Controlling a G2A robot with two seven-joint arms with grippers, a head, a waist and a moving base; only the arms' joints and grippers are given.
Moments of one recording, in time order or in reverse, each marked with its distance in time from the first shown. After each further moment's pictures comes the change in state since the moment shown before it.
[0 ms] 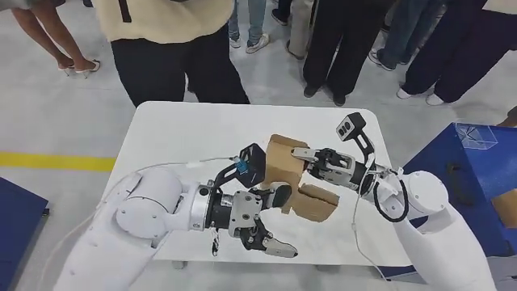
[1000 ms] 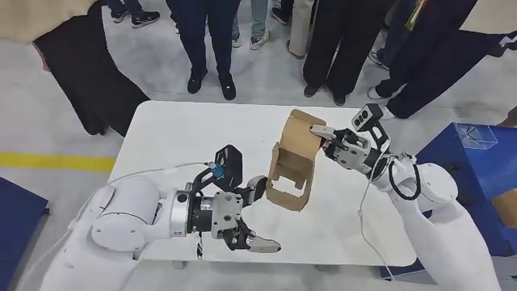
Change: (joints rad) left arm 0.130 0.035 -0.152 -0.107 0.153 -0.015 0.073; right arm 0.023 -0.018 0.060 0.073 0.222 0.076 -0.129
